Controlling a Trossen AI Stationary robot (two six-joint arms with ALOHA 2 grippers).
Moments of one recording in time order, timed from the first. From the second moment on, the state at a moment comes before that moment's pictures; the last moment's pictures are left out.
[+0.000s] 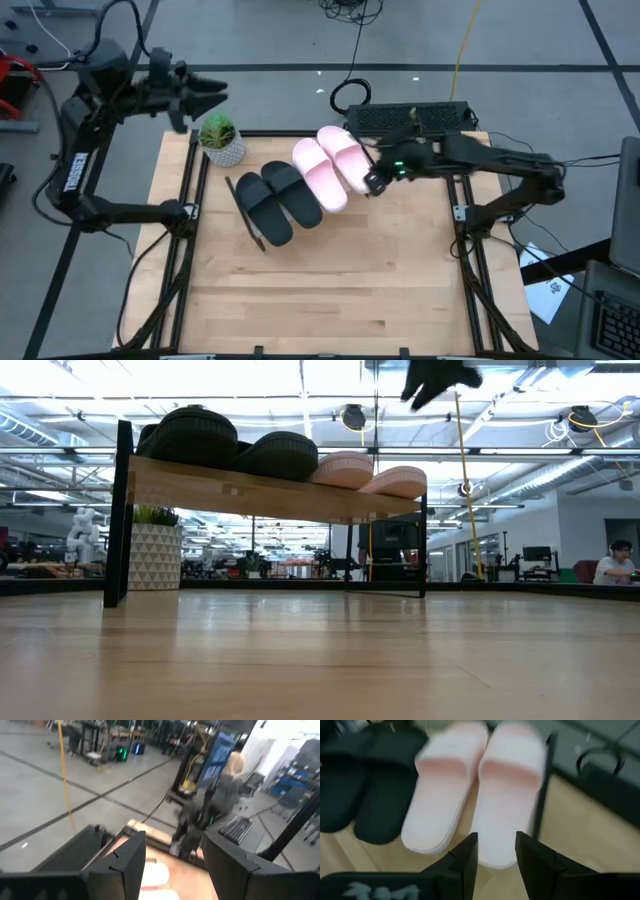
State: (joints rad) left arm 0.80 1.10 1.83 -0.83 0.59 -0.23; right arm -0.09 1.38 1.55 -1.11 0.34 0.65
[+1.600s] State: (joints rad) left arm 0.95 0.39 1.37 -1.03 0.97 -0.01; right arm -0.06 0.37 0.82 -0.48 0.23 0.23
